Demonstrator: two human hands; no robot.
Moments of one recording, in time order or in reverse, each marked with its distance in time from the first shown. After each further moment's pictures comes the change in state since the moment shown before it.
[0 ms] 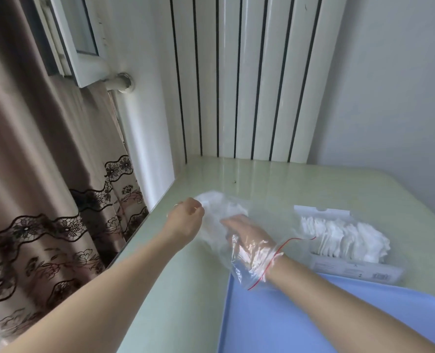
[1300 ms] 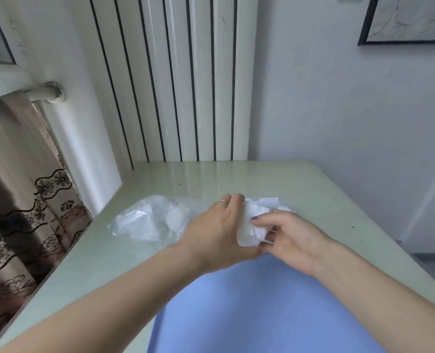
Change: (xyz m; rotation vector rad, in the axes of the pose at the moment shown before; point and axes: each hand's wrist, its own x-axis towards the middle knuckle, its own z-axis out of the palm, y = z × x) left_hand -0.120 0.145 0.074 0.393 -0.181 0.789; right_hand -0.120 0.062 -0.135 1.405 0.102 0.631
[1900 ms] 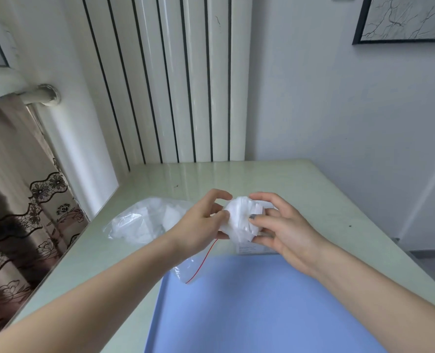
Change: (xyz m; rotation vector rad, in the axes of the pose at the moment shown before) left_hand 0.009 -0.020 -0.008 -0.966 -0.106 -0.348; right_hand -0.005 -0.001 0.005 -0.134 0.054 -0.203
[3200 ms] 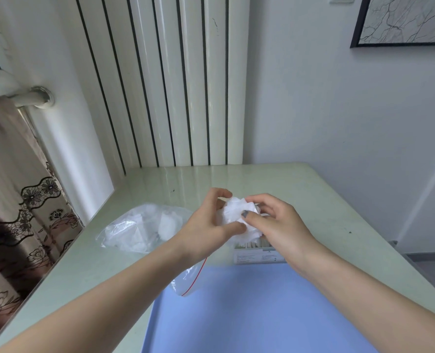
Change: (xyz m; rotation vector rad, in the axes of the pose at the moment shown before) left_hand 0.015 0.002 0.009 0.106 0.043 0.096; right_hand 0.010 -0.012 0.010 -0.338 0.135 -0.180
